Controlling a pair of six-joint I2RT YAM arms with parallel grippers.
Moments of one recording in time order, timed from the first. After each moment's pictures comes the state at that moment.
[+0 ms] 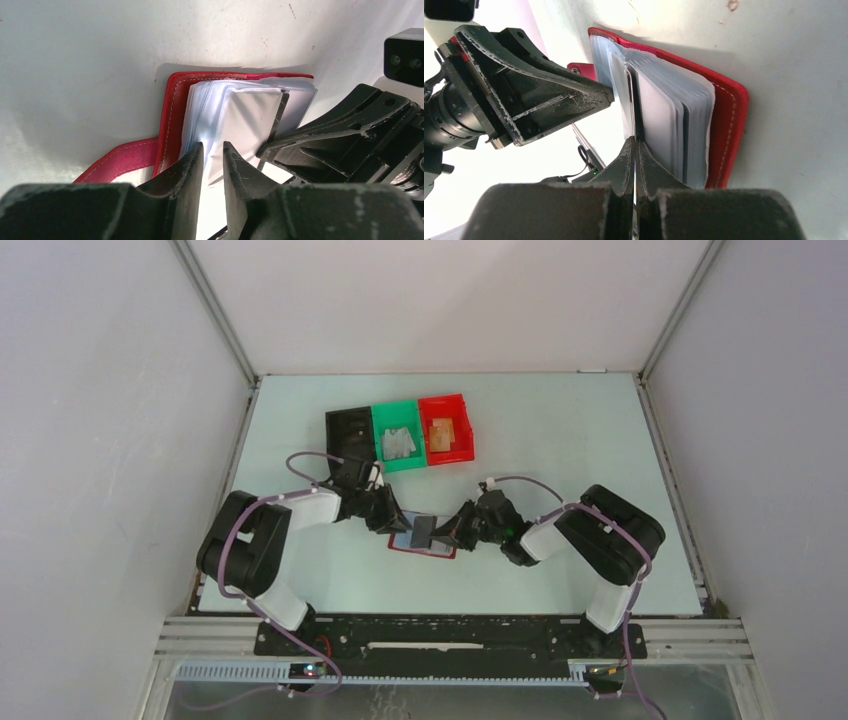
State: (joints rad) left arm -0.38 1.61 0.72 -0.15 0.45 -0.72; right arm 0.74 1.81 0.55 0.71 -0.28 1.33
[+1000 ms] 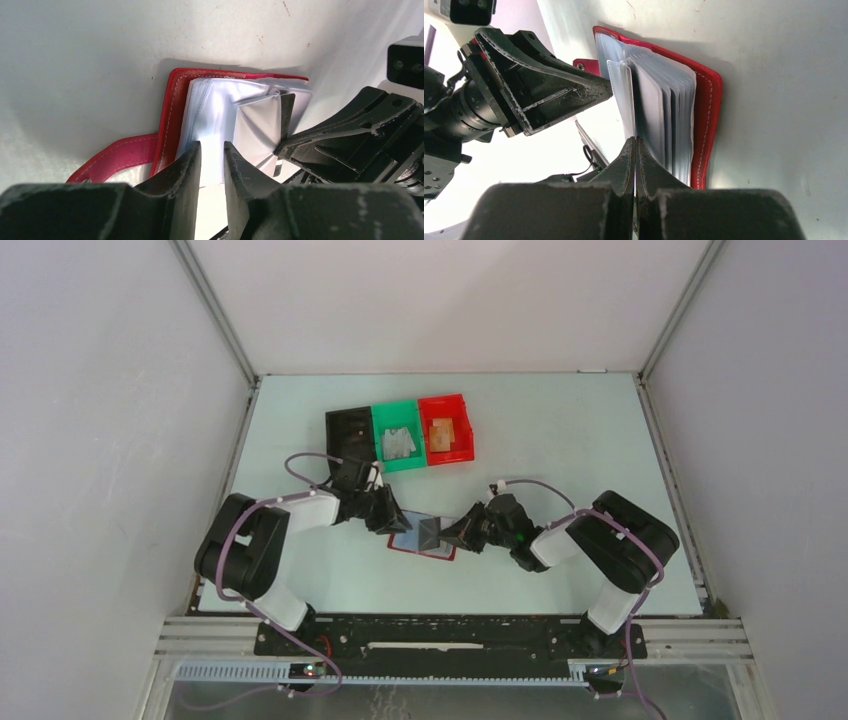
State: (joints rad) left arm -0.38 1.61 0.72 -0.14 0.45 -0.72; right arm 0.71 1.72 0.46 0.75 -0.27 1.35
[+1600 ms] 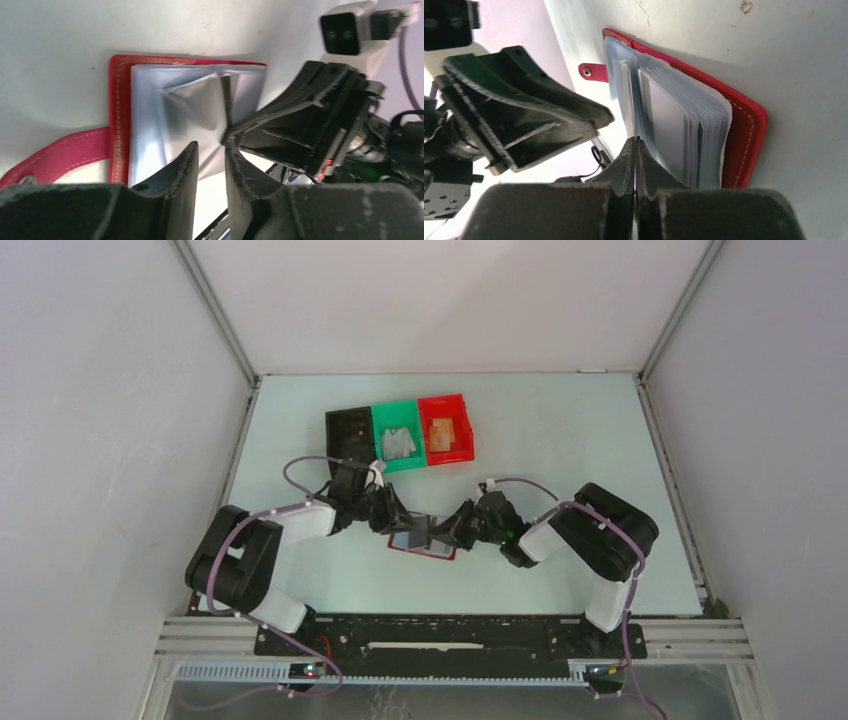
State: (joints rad) left arm -0.40 1.49 0.62 0.03 0.54 -0.79; right arm 0.74 1.83 0.53 0.81 -0.29 1.40
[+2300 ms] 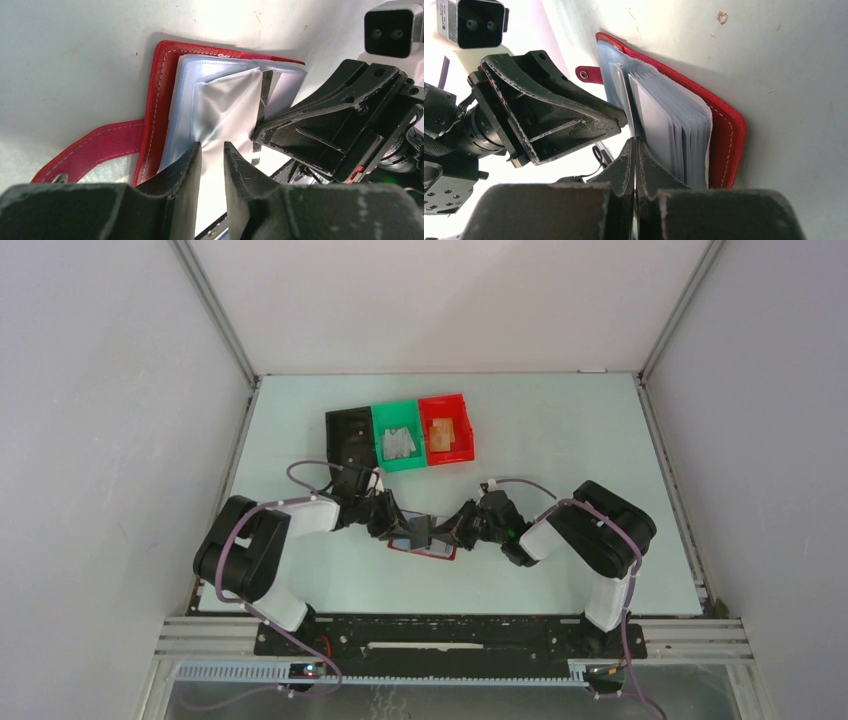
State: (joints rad) left arm -0.40 1.58 0.65 -0.07 0.51 -0.78; right arm 0.71 1.85 0.53 0.82 -0.32 1.41
